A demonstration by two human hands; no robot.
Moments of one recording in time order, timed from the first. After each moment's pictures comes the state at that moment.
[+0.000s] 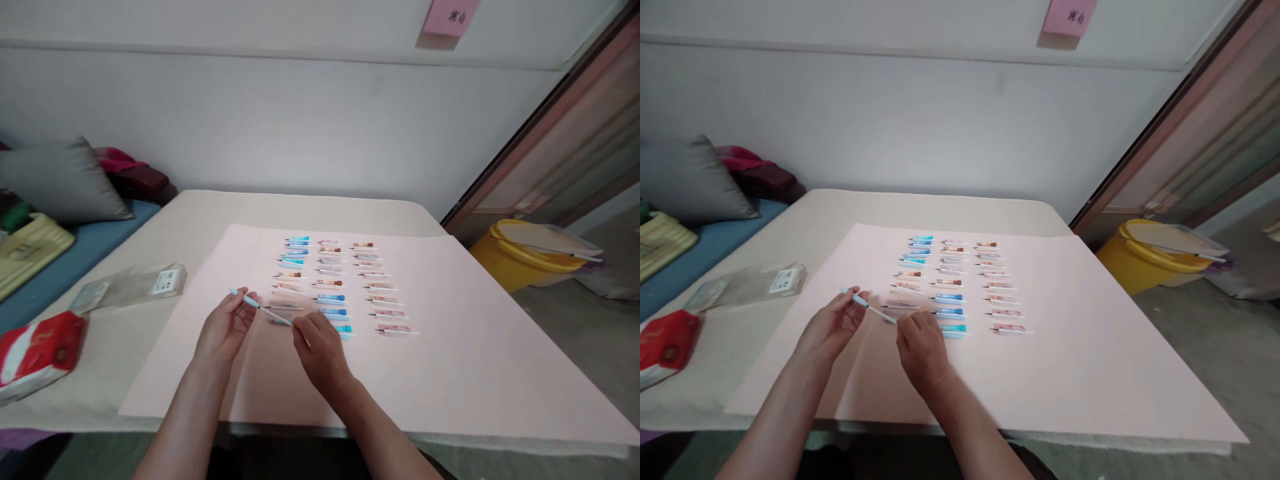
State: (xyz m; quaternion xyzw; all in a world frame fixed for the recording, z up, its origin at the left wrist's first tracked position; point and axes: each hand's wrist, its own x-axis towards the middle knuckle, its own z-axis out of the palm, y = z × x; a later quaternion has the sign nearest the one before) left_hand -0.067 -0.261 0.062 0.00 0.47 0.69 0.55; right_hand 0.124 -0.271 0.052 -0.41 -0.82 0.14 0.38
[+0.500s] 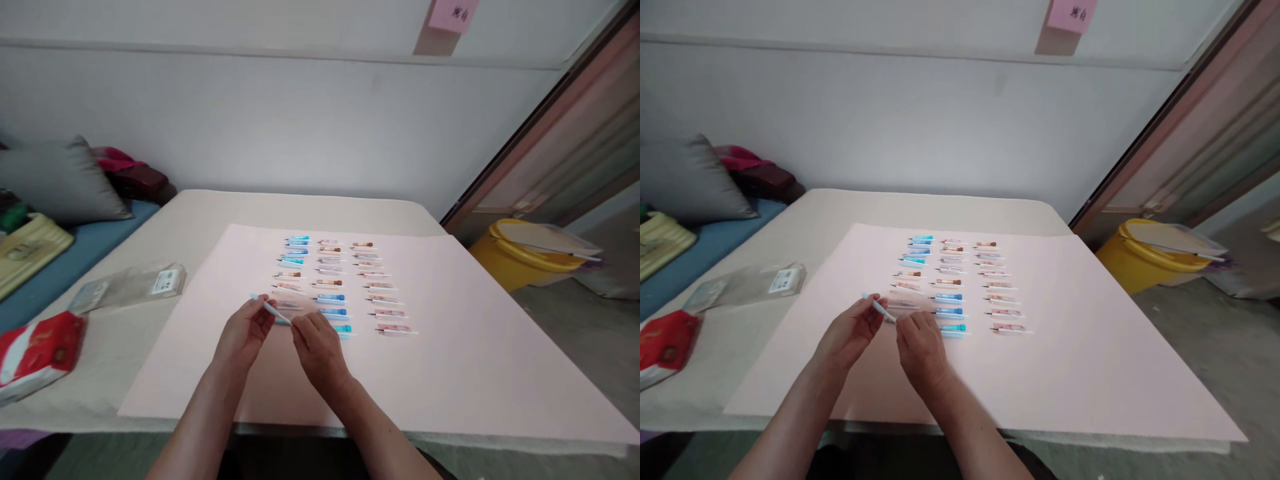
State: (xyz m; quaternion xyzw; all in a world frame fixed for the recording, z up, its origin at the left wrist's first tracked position) left_hand -0.035 -0.267 0.059 0.03 0.45 0.66 0.60; right_hand 0.122 -0.271 0.051 -0.41 -0.82 0.13 0.38
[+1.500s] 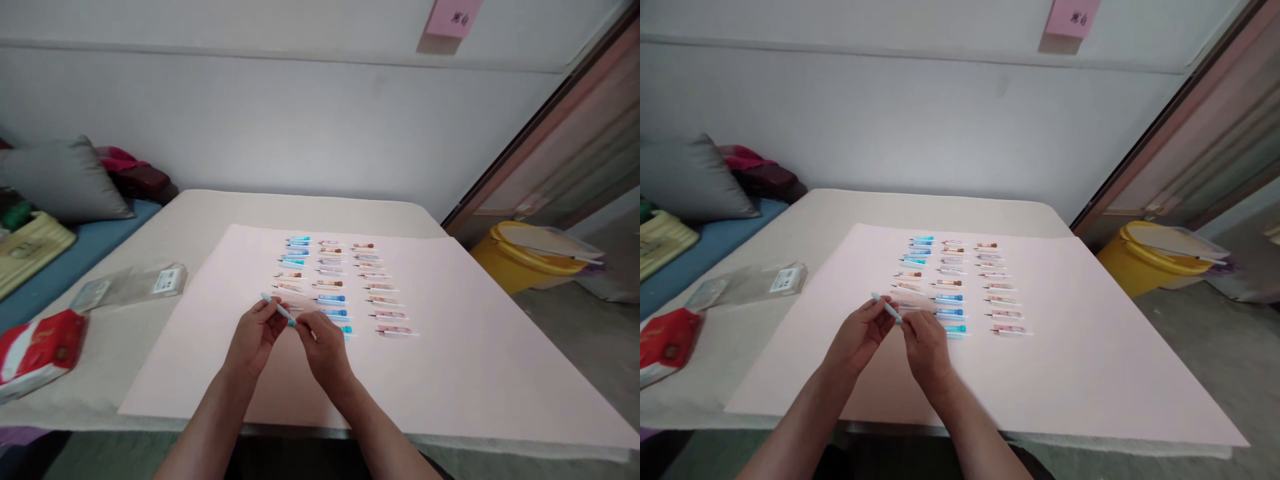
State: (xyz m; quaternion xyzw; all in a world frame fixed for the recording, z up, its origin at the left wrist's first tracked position) left_hand -0.015 -0.272 0.063 0.10 0.43 0.64 0.63; right_hand 0.123 -0.266 0.052 -0.42 -0.75 0.26 0.45
